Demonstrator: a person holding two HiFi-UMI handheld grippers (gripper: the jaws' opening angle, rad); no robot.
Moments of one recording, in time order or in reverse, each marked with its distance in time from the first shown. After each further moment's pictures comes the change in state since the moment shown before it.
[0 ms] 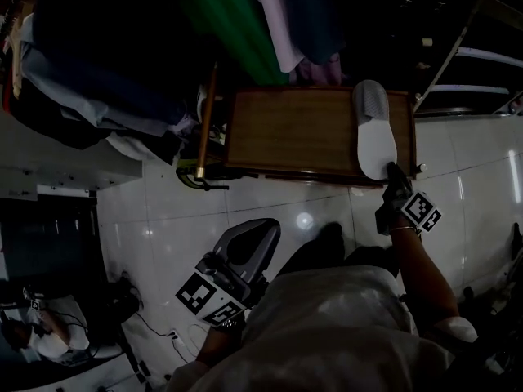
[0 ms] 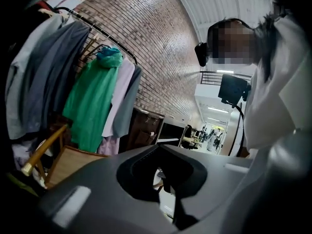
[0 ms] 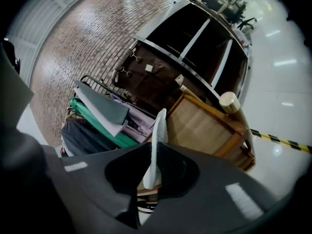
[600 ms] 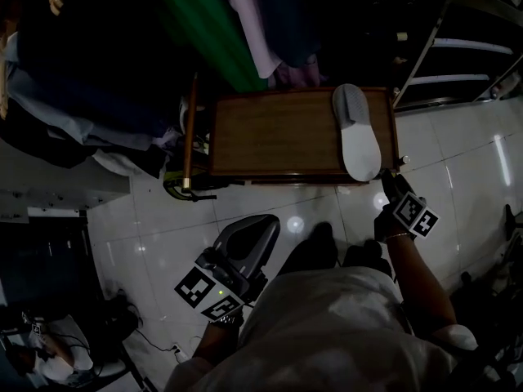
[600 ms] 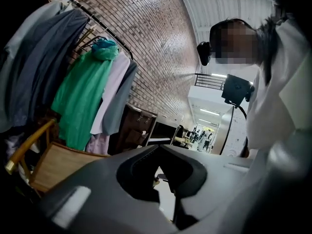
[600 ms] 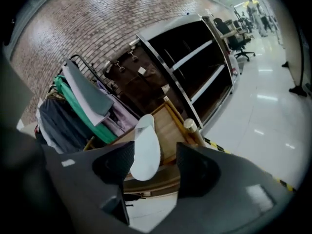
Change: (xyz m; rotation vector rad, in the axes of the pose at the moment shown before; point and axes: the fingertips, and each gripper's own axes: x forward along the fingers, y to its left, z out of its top) left arm 0.016 -0.006 -0.001 -0.041 0.017 -0.100; right arm -0.057 -0.015 0.013 -0.178 0.031 -0.304
